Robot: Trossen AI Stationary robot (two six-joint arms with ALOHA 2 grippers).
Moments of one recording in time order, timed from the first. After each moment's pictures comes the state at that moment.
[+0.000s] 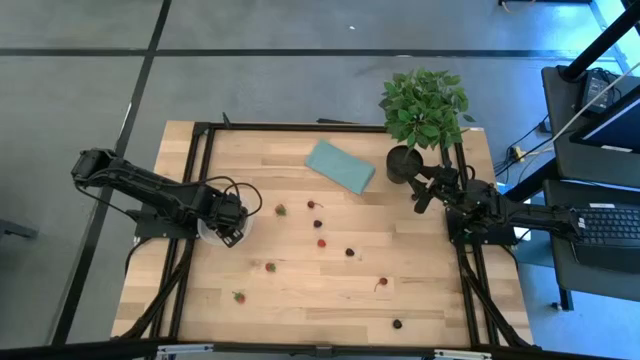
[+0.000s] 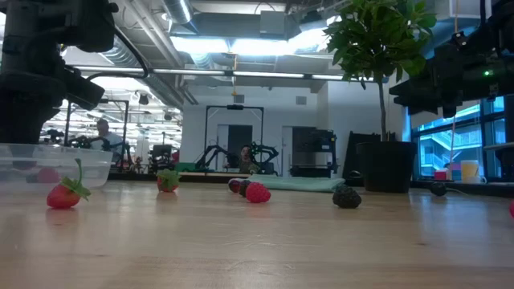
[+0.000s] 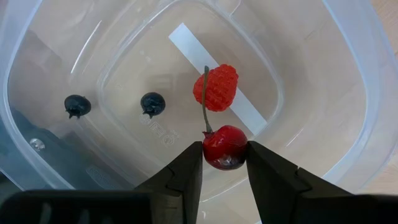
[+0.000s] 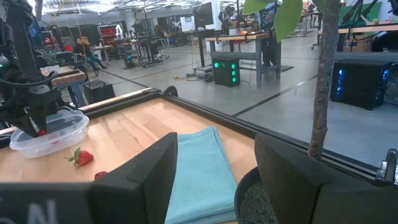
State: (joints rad) left arm -0.18 1.07 0.57 -1.02 -0.03 -1.01; right arm -0.14 0.08 0.01 0.07 0.48 0.15
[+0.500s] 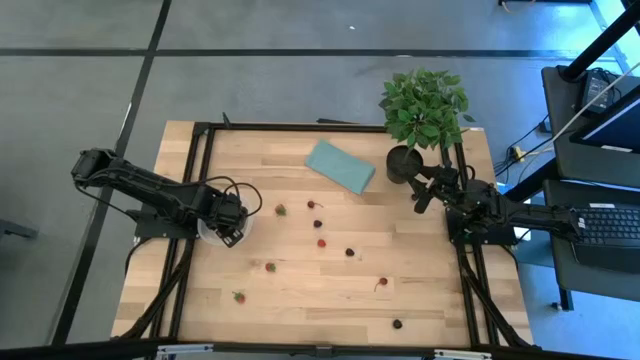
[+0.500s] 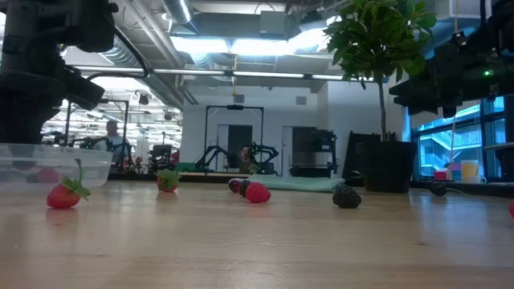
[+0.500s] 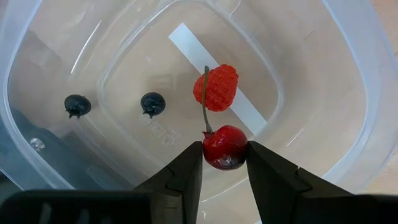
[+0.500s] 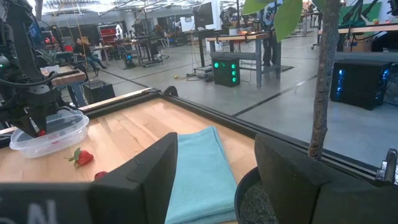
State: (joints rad) left arm -0.18 1.07 0.57 -1.02 -0.03 -1.01; right arm -0.14 0.08 0.01 0.07 0.48 0.15
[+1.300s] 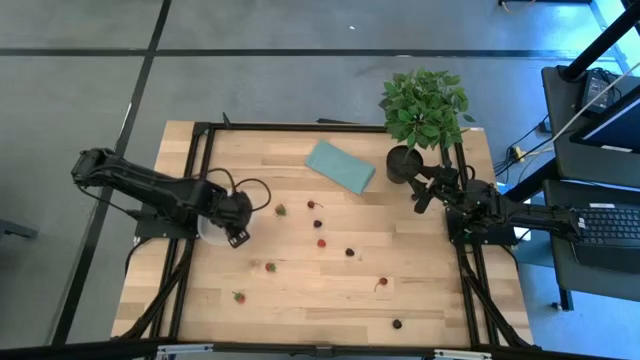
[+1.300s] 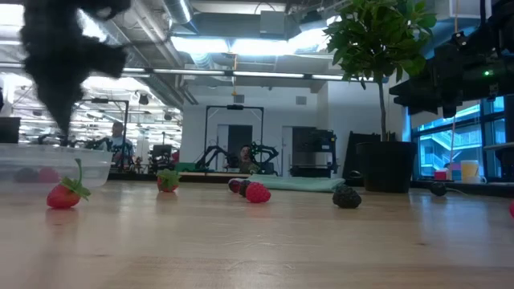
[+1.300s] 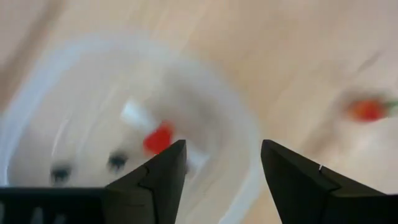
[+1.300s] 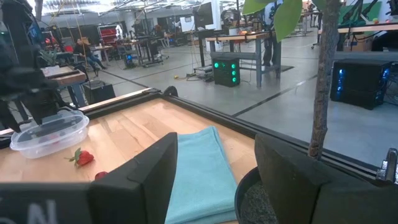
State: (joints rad) left arm -0.18 1.07 0.72 -0.96 -0.09 -0.82; right arm -0.14 0.08 0.01 0.07 0.48 0.15
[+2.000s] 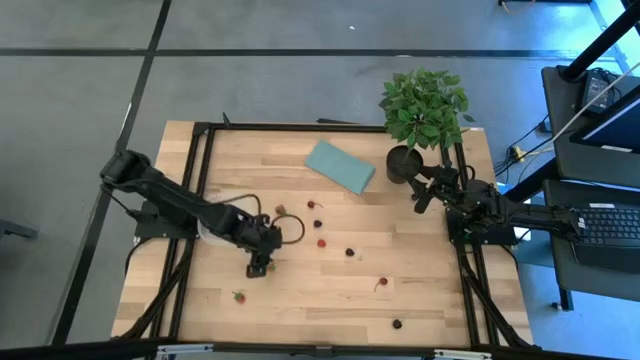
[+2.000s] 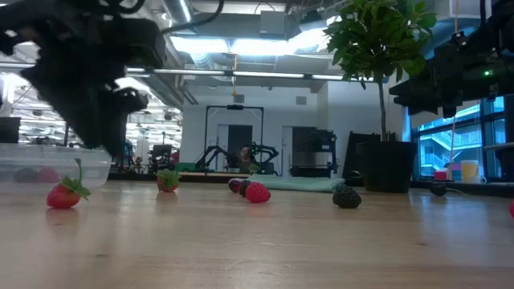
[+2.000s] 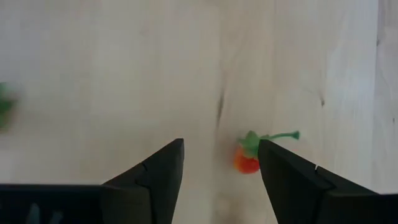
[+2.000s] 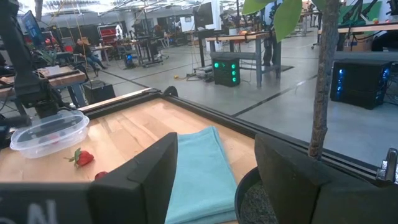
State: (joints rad) left arm -0.35 1.45 0.79 -0.47 -0.04 -0.44; right arm -0.14 0.08 0.01 0.07 0.48 0.15
